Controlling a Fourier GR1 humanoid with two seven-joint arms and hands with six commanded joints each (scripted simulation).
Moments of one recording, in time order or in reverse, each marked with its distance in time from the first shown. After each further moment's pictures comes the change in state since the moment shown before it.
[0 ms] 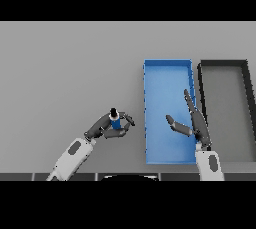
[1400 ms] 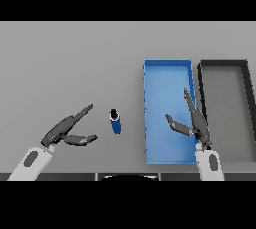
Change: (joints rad) left arm 0.178 0.471 0.099 -0.366 0.046 -0.038 0.141; right arm -0.005 -0.008 0.006 -0.018 0.001 0.001 -0.002
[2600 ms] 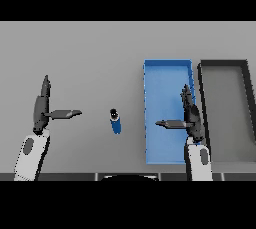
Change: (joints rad) left arm -0.086 -0.220 0.292 0.248 0.051 0.452 -0.033; right arm -0.075 0.180 -0.086 0.123 -0.152 -0.087 0.071
